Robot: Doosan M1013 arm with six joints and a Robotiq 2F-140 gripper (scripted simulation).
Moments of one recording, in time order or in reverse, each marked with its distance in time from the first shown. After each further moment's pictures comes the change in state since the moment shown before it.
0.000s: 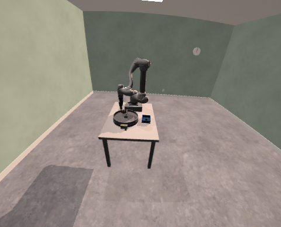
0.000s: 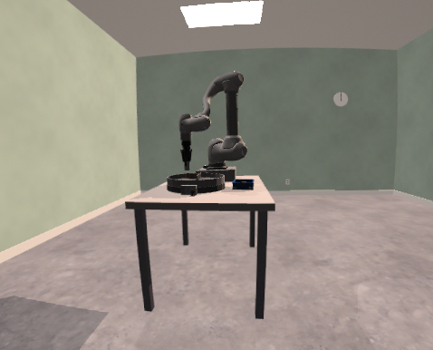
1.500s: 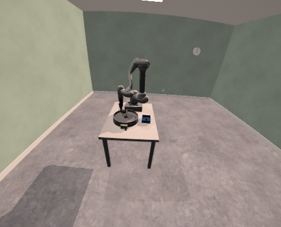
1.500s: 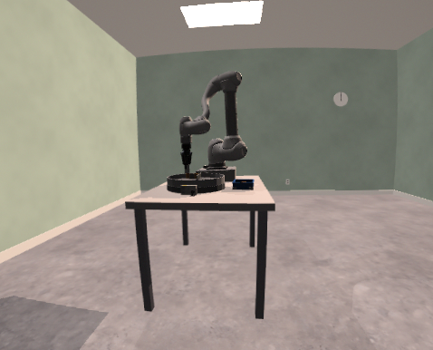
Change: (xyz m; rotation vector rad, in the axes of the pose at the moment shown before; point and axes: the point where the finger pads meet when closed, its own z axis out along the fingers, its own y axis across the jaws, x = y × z) arm 0.000 0.000 0.023 0.000 0.000 0.000
